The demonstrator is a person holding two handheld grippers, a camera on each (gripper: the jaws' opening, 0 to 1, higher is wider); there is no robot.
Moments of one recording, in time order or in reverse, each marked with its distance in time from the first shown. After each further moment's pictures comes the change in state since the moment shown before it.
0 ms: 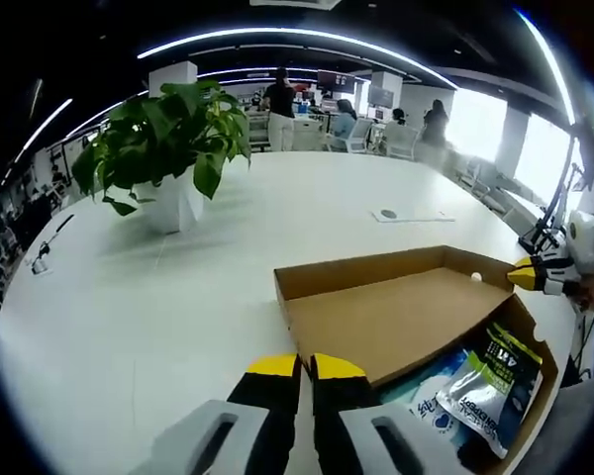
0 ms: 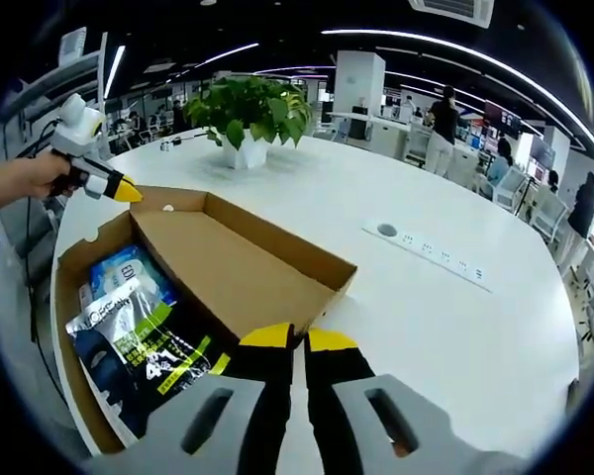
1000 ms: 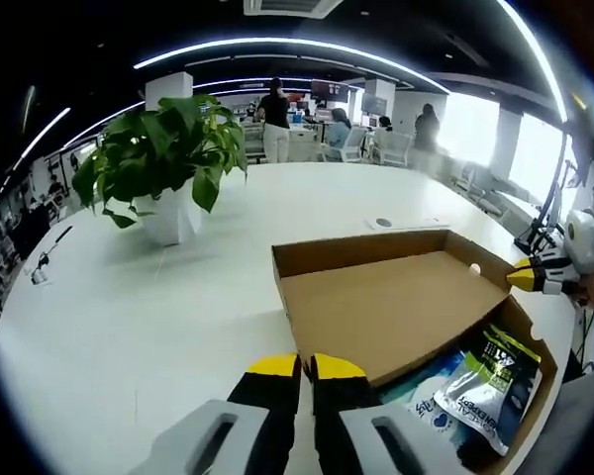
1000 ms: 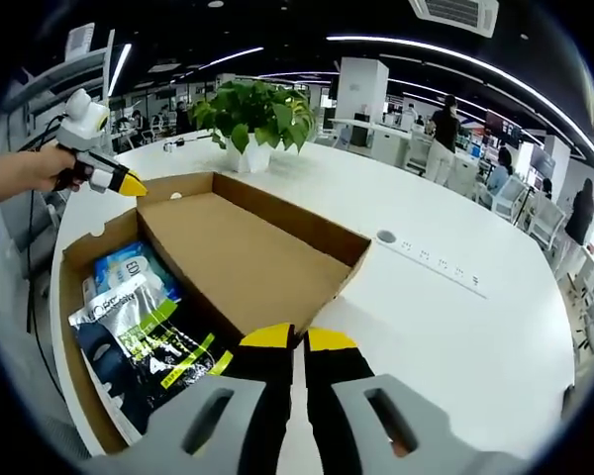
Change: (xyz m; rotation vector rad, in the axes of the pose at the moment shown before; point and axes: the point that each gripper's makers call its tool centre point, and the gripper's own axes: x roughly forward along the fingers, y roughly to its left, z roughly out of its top) left arm -0.007 -0.003 0.006 0.031 -0.051 -0.013; right arm -0.007 0.004 0.001 -0.031 -0.023 -0.004
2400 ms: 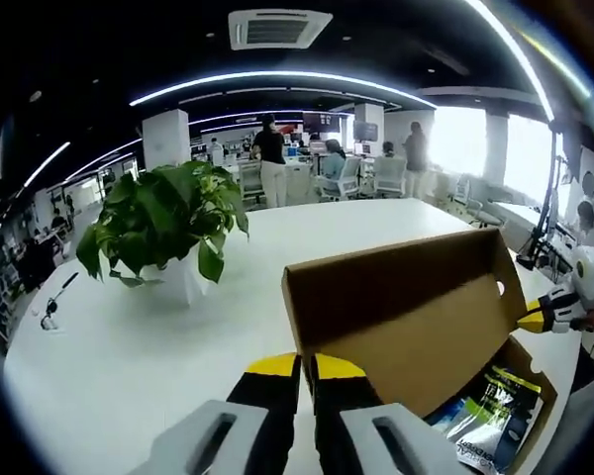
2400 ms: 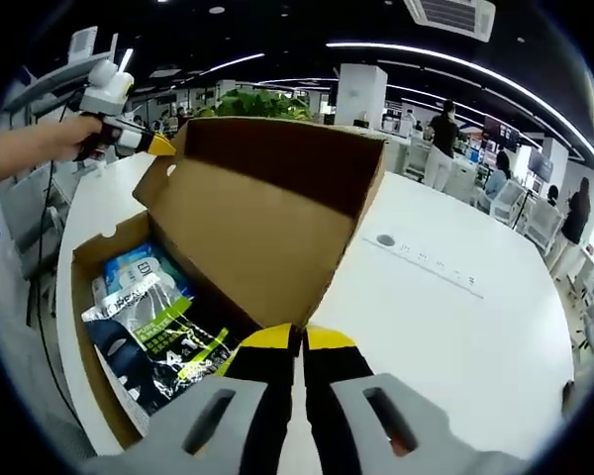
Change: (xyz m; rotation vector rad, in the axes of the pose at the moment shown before) left arm -0.007 -0.001 0.071 0.075 -0.130 0.021; right arm -0.017 0.009 0.000 -0.022 -0.035 -0.009
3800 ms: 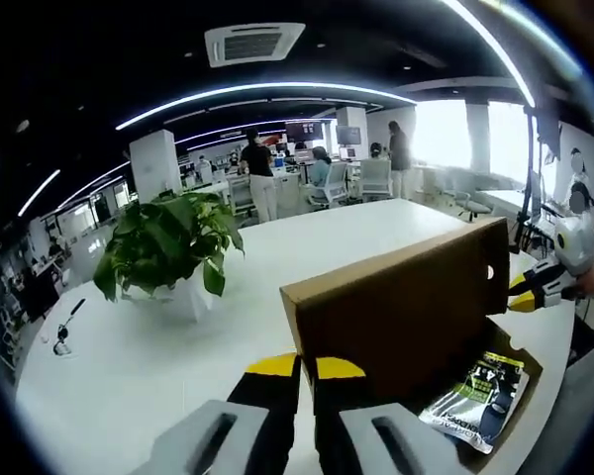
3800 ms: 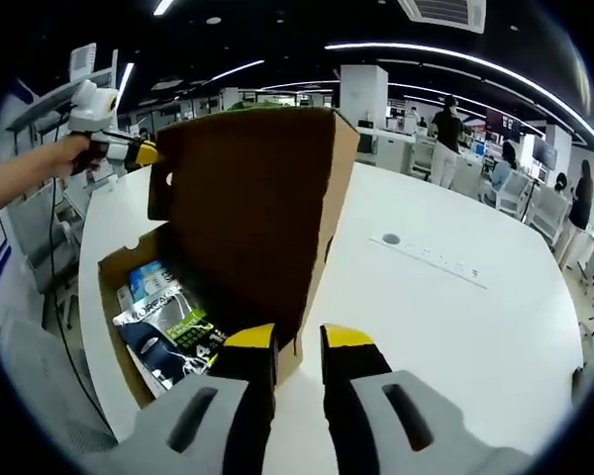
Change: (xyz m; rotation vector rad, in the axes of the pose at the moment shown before) left arm -0.050 -0.006 0.013 0.099 -0.053 -0.016; right arm -0.028 0.008 0.003 0.083 -0.010 0.054
